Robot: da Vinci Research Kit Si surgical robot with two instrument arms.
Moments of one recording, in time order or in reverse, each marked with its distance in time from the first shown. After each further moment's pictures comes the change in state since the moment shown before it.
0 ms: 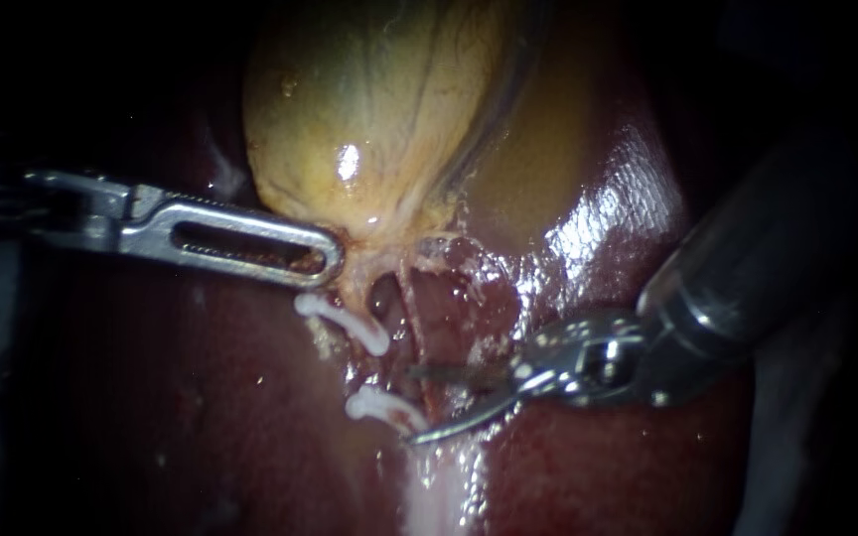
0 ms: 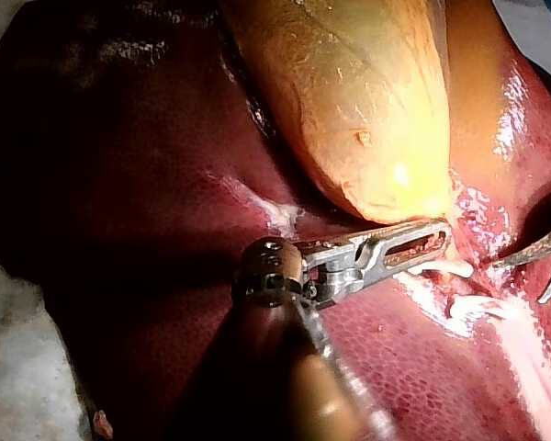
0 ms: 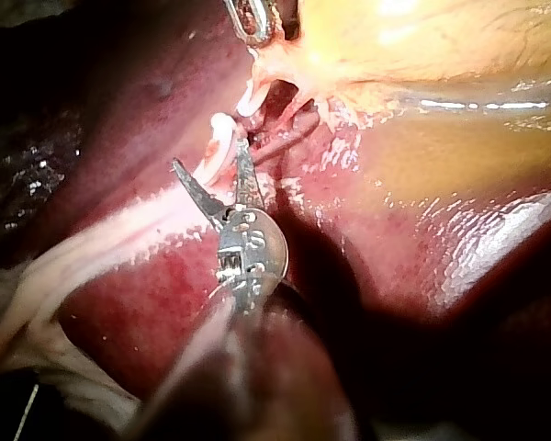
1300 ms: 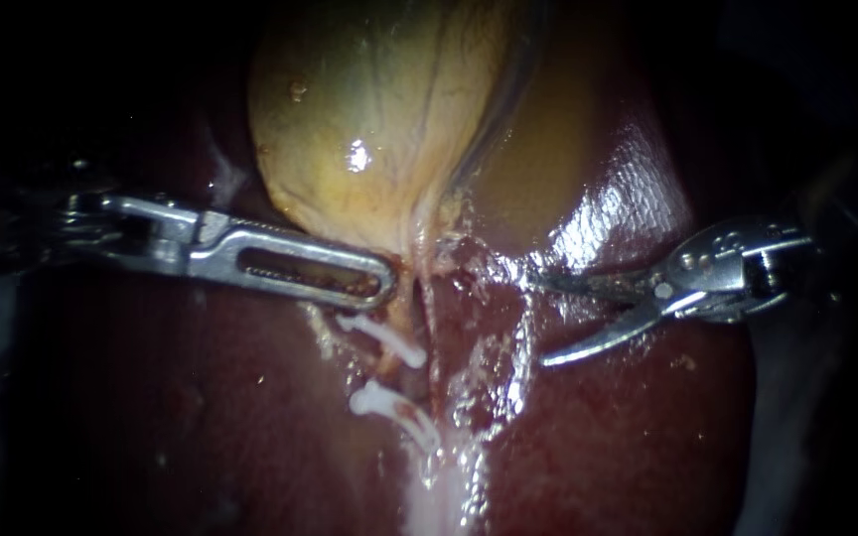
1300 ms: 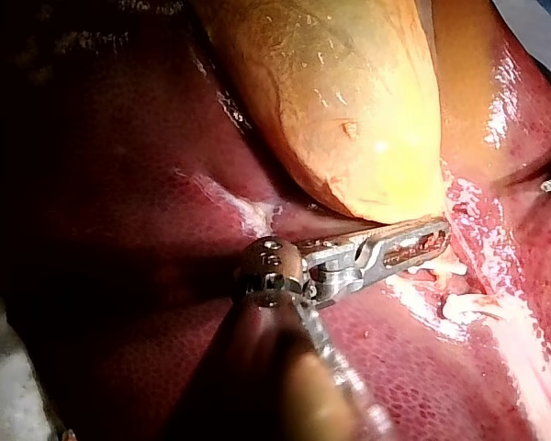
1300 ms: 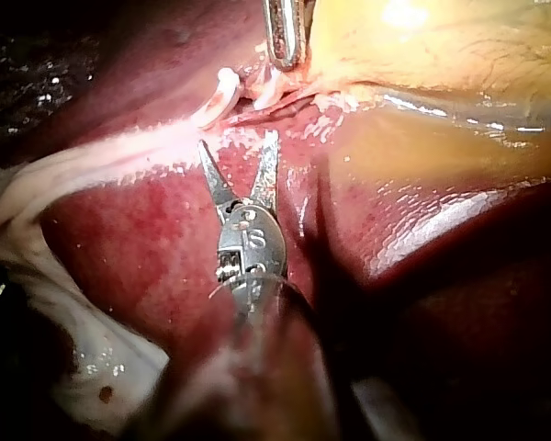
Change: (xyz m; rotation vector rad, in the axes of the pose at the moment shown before) right arm 0.002 0.001 -0.008 -0.092 0.017 -0.139; left arm -0.001 -0.004 0.006 0.026 -0.018 0.027
